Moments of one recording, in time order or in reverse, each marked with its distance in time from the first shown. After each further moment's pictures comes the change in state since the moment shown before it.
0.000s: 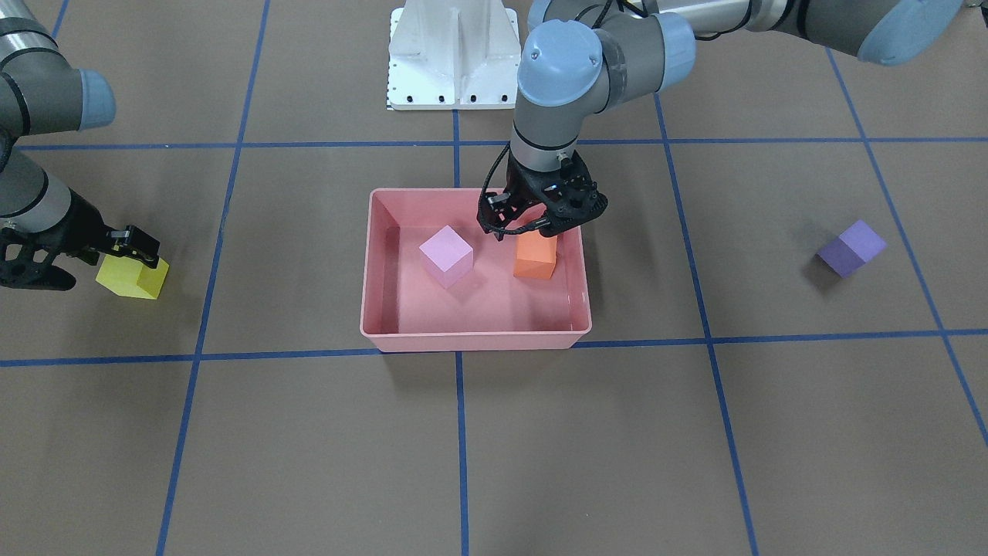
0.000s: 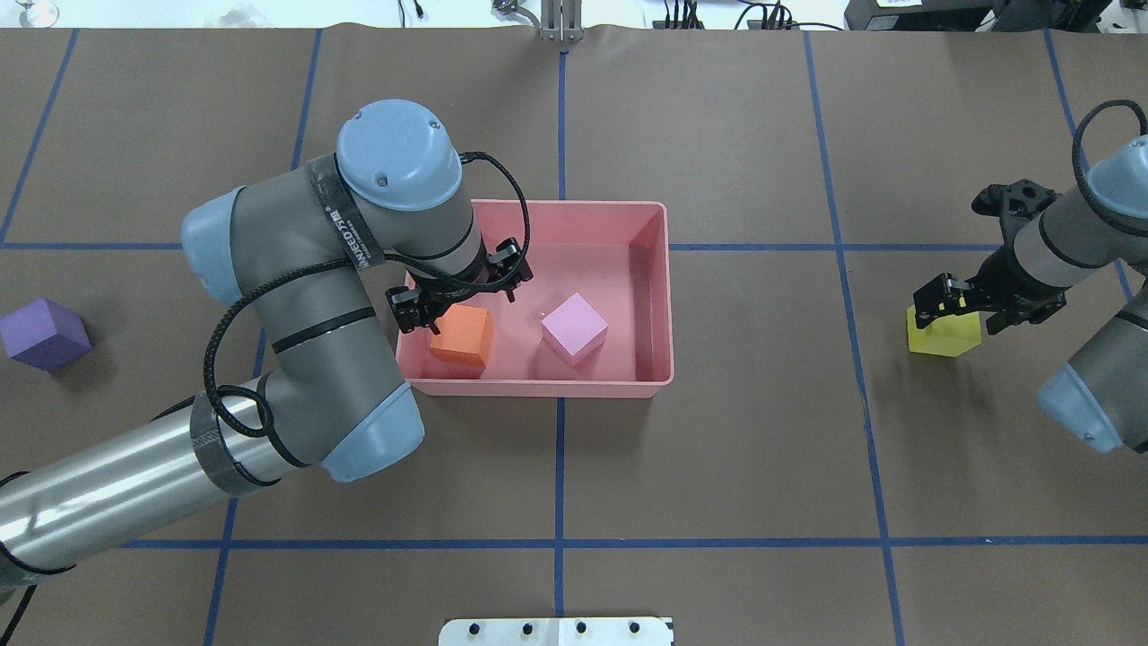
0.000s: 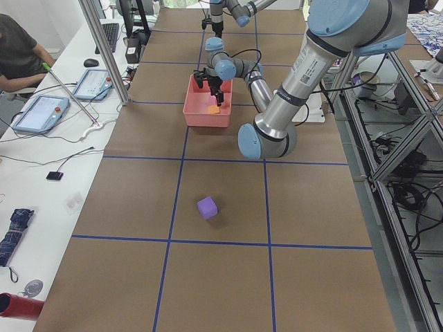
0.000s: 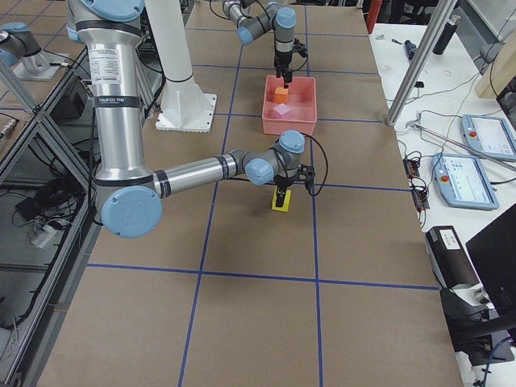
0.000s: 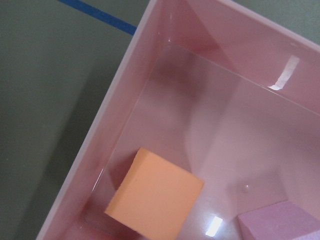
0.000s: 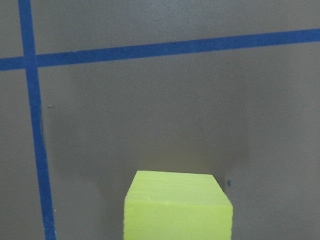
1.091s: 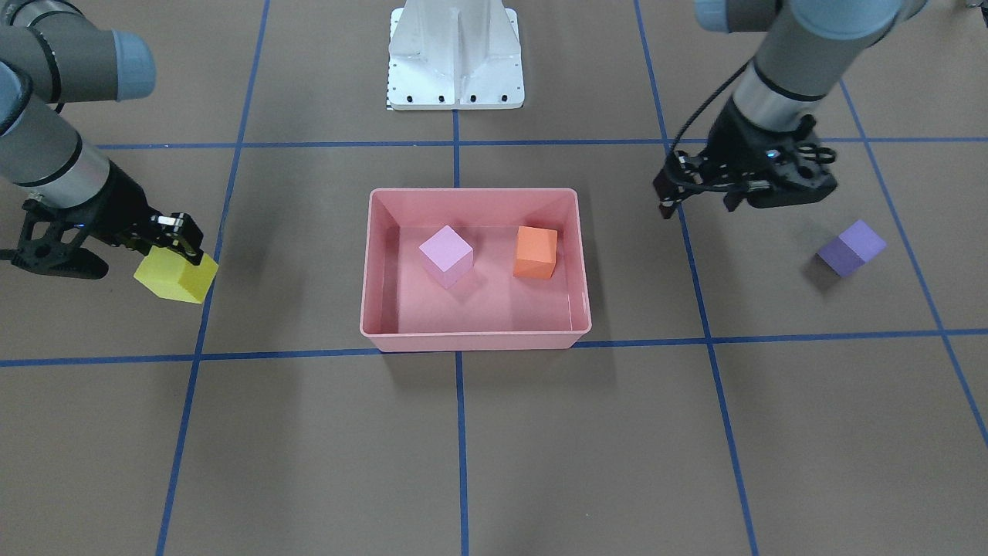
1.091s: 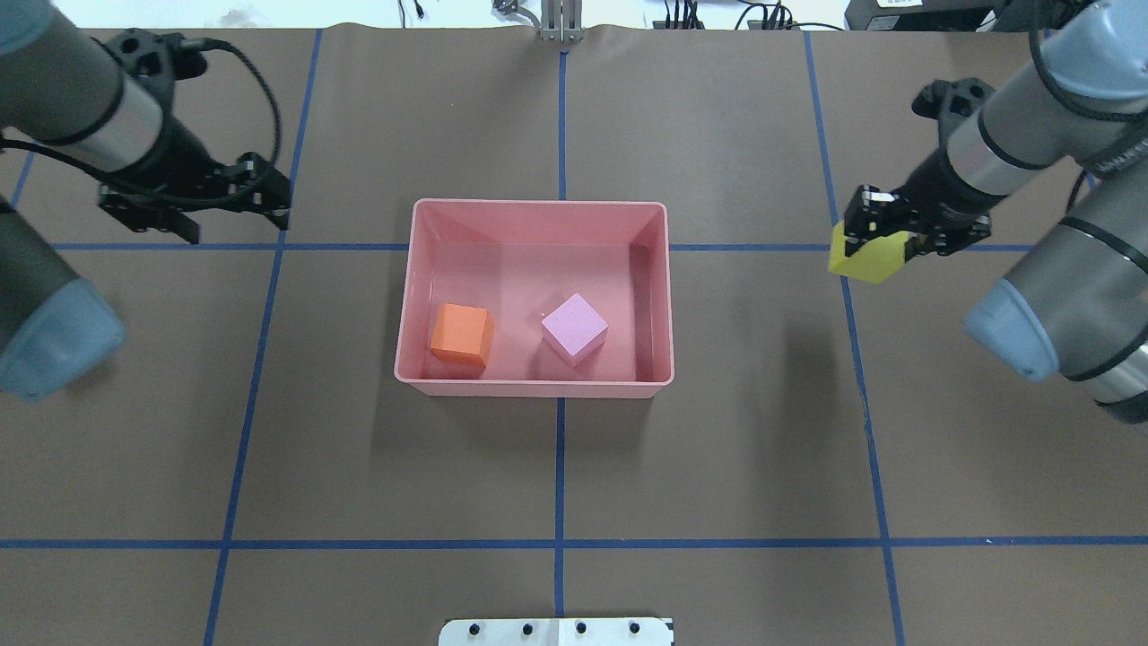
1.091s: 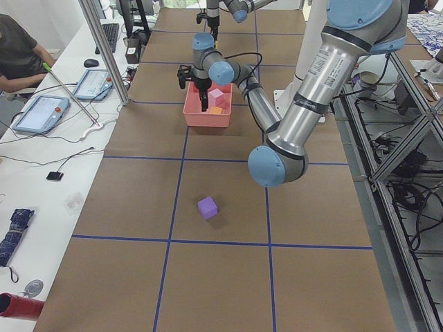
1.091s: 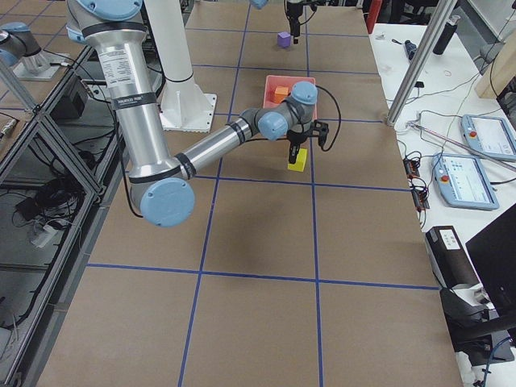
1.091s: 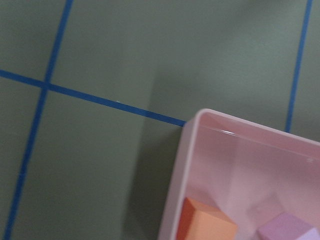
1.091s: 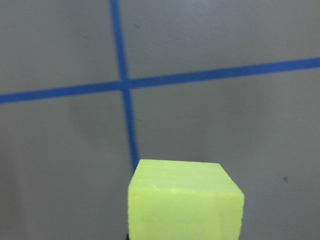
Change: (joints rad) left arm -0.365 0.401 -0.317 0.026 -0.204 0.632; right arm 0.016 0.299 0.152 -0.316 0.025 0.192
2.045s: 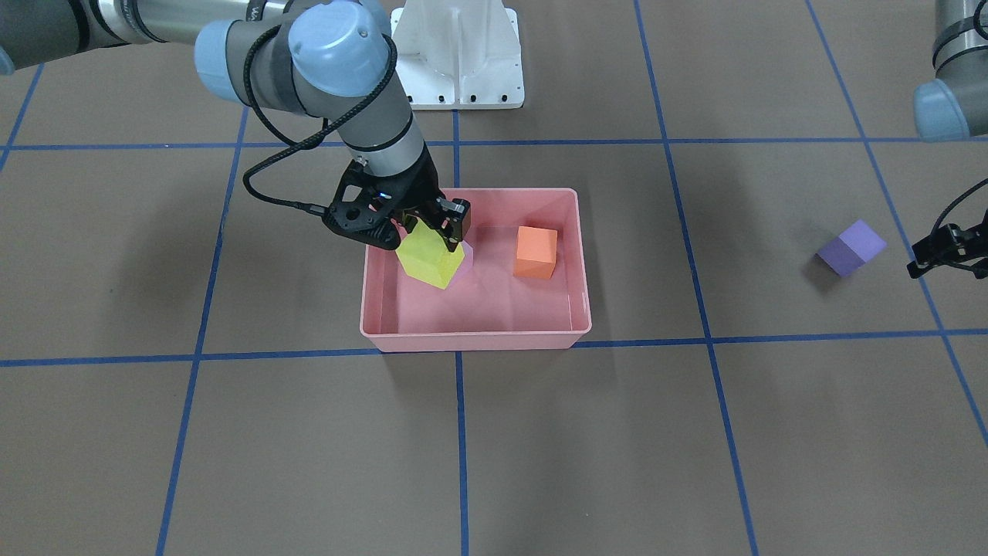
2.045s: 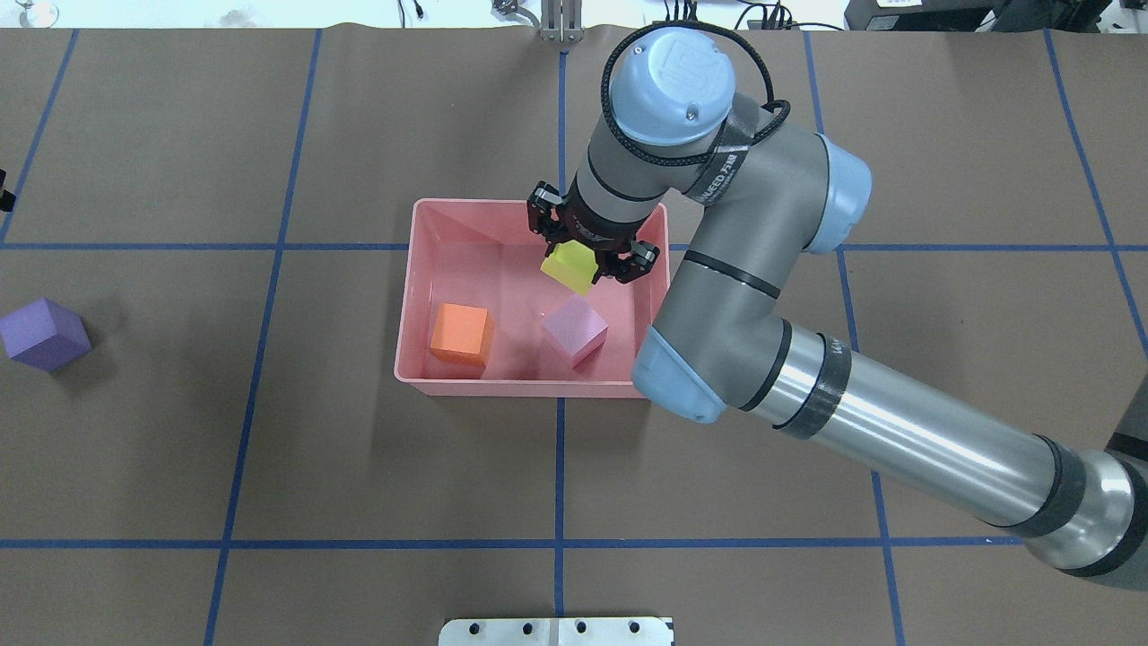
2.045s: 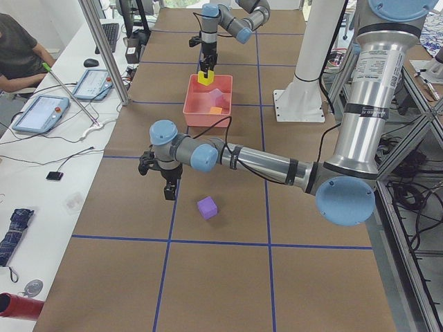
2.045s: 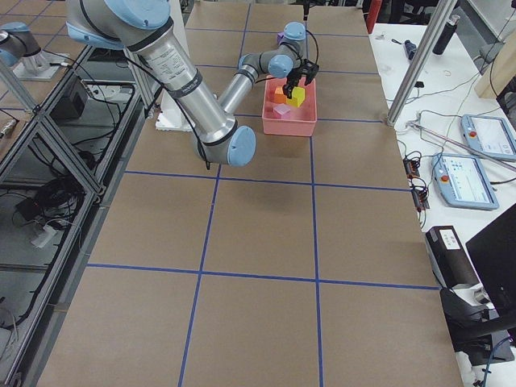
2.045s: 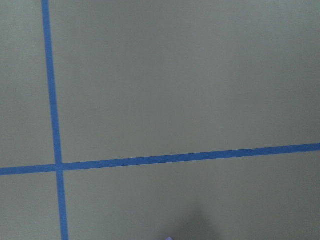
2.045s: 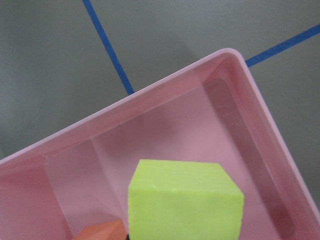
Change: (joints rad) left arm -0.344 0.184 0.450 -0.288 -0.114 0.549; right arm -0.304 0.467 -0.286 0.097 -0.227 0.593
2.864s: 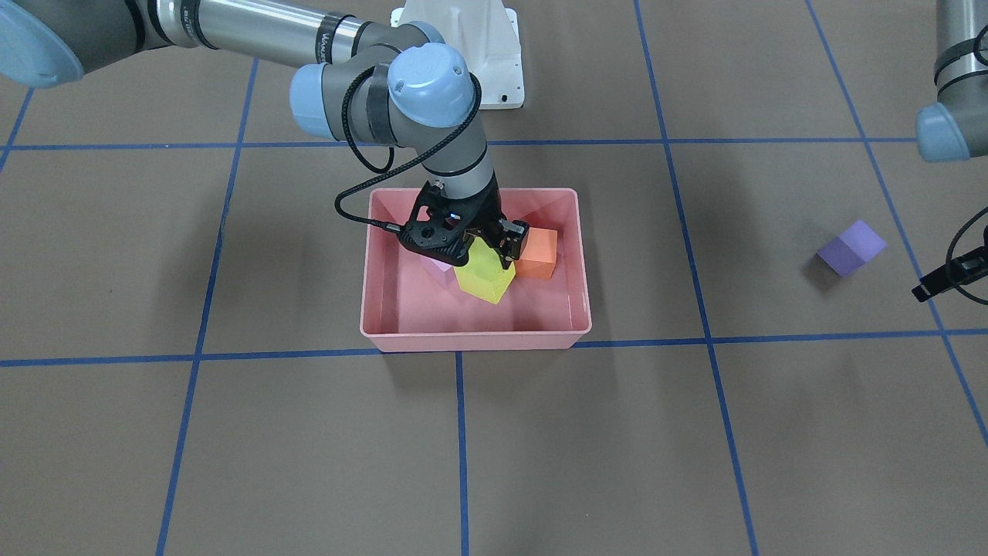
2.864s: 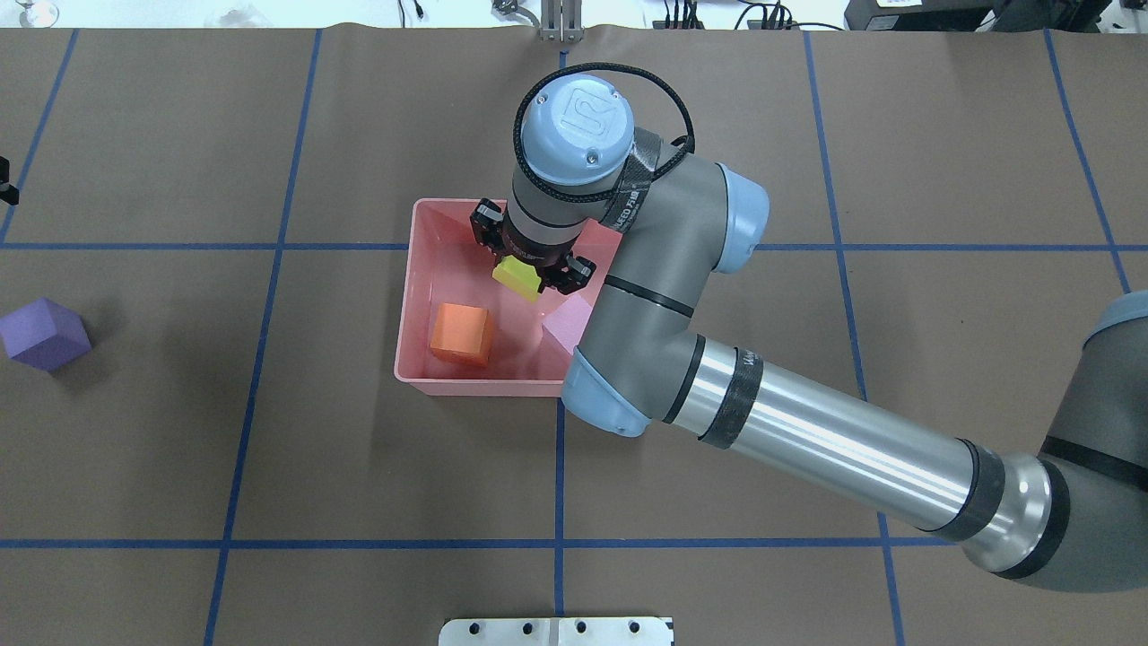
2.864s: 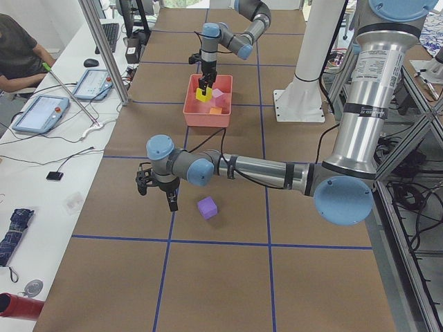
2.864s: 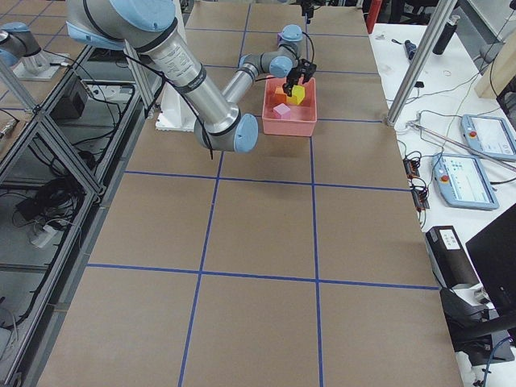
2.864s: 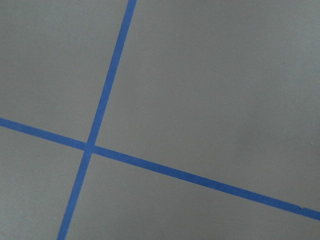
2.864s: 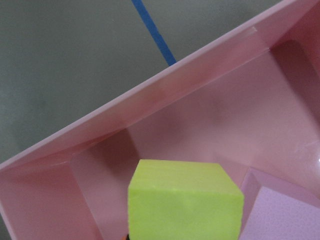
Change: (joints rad) left arm 0.041 -0.005 0.063 -0.092 0.003 -0.420; right arm -0.056 0.097 -0.171 0.105 -0.072 0.056
